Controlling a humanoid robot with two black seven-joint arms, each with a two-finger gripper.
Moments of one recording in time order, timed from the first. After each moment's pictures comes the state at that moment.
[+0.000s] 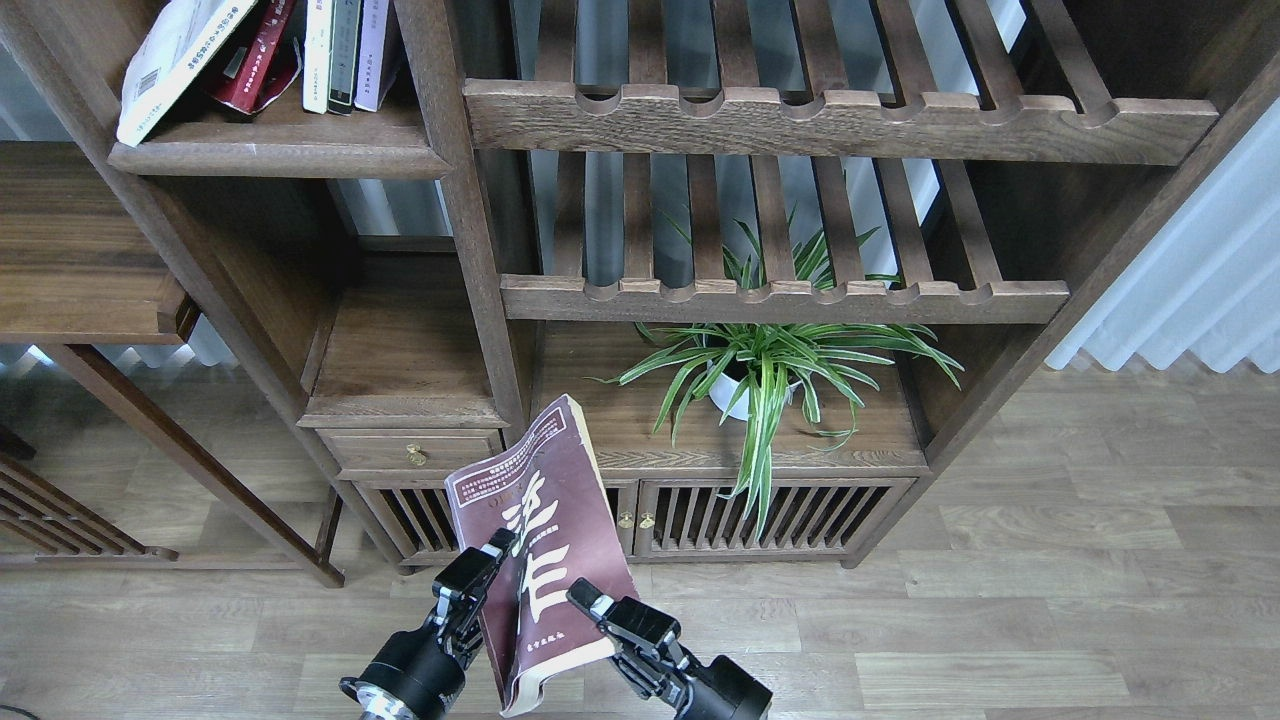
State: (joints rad) left arm 0.10 0.10 -0.79 -1.12 -0.27 -0.49 -0.09; right arm -0.14 0.02 0.74 1.09 0.20 0.58 -0.14
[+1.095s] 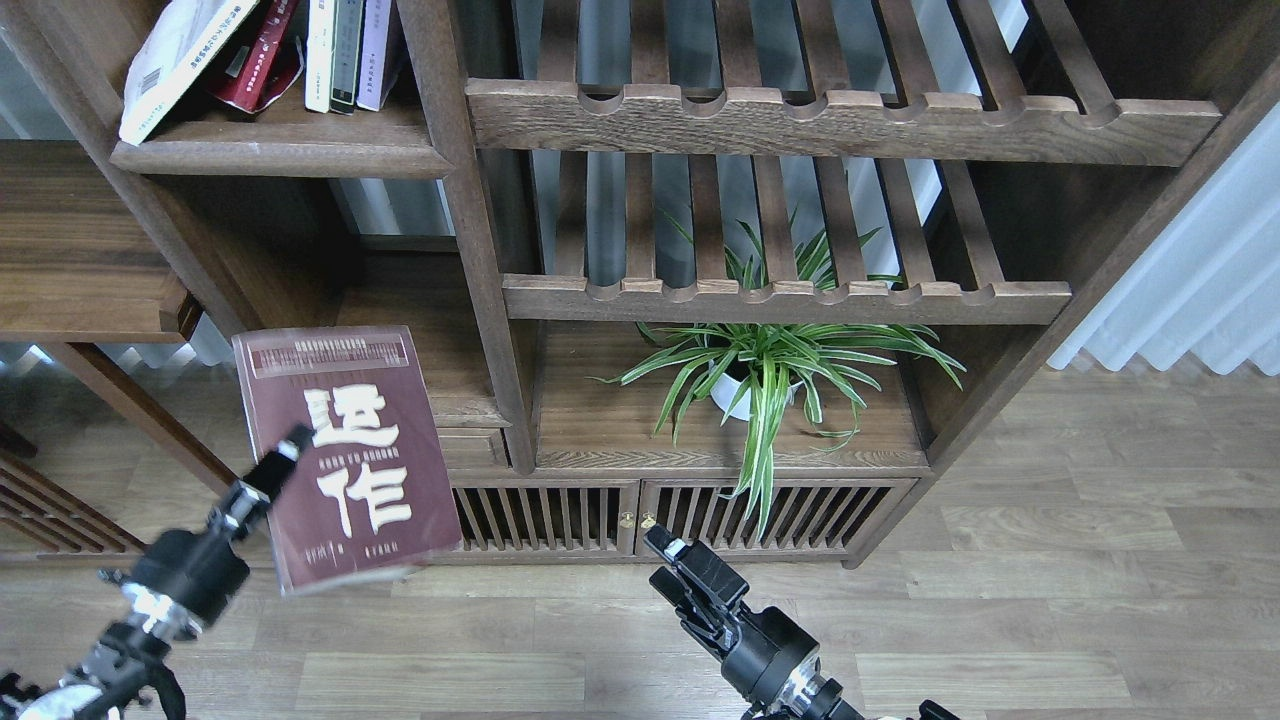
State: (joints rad) left arm 0.09 0.35 -1.27 -1.37 0.11 -0.49 -0.03; right arm -0.06 -0.01 0.83 0.98 0.21 0.58 -0.12
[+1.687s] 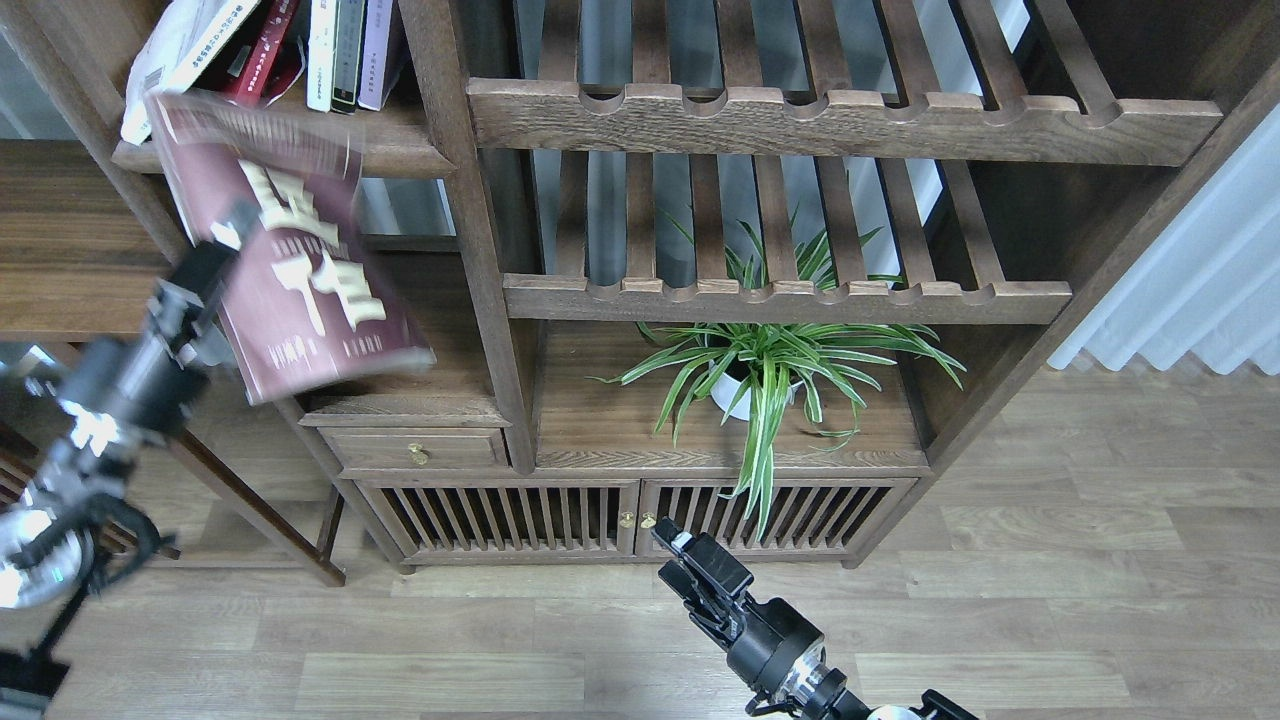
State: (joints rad) left arm -0.34 0.37 -1.44 -1.38 -0.09 -0.49 -0.01; right arm -0.03 -0.01 0.83 0.94 0.21 0.58 -0.12
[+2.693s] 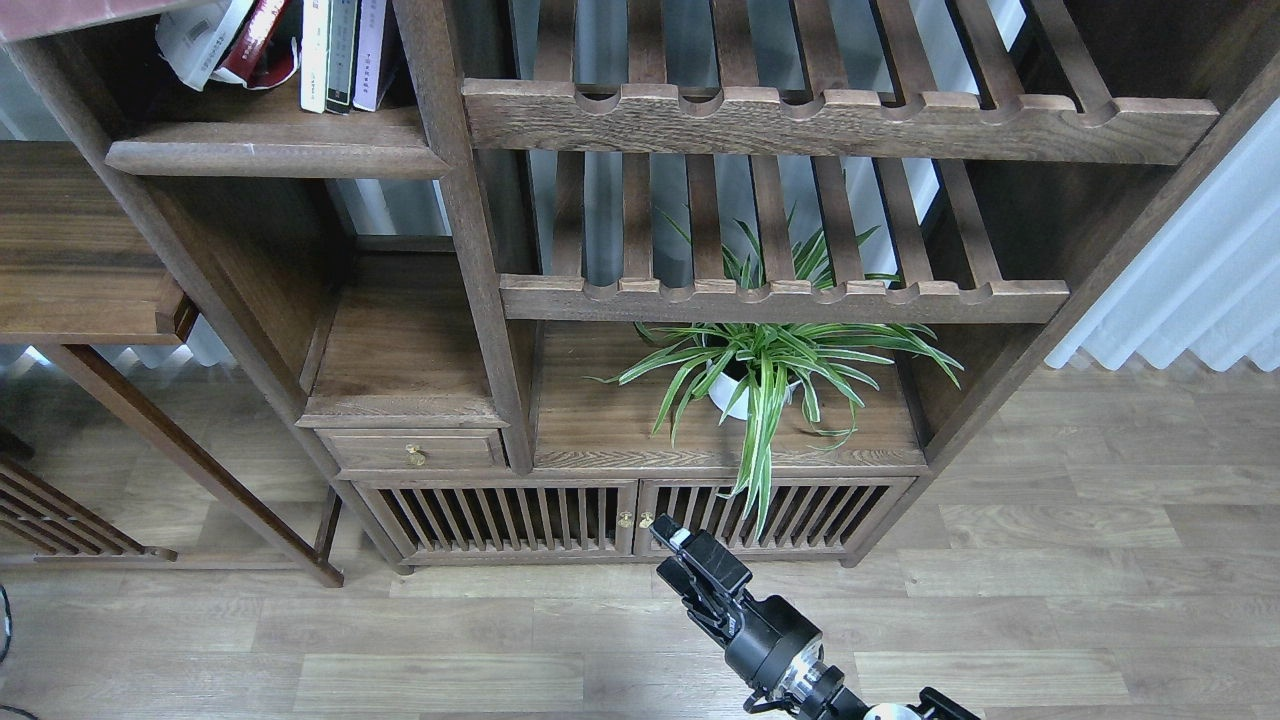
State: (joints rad) left arm -0.75 0.50 -1.61 -1.15 0.24 -0.49 0.19; right arm -0.03 0.00 0.83 0.94 0.21 0.58 -0.12
